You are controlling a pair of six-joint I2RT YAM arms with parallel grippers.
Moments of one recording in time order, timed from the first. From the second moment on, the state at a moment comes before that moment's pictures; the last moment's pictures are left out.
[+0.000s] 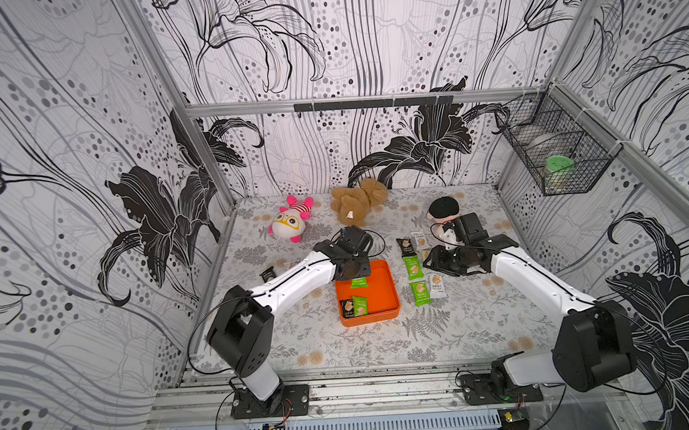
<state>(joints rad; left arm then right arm) -0.66 1.63 1.25 -0.71 -0.11 -0.76 0.28 1.39 1.04 -0.69 -0.33 0.48</state>
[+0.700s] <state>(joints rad) -0.43 1.49 0.94 -0.66 -0.21 -0.70 0.28 1.38 1.03 -0.64 -0.36 0.55</state>
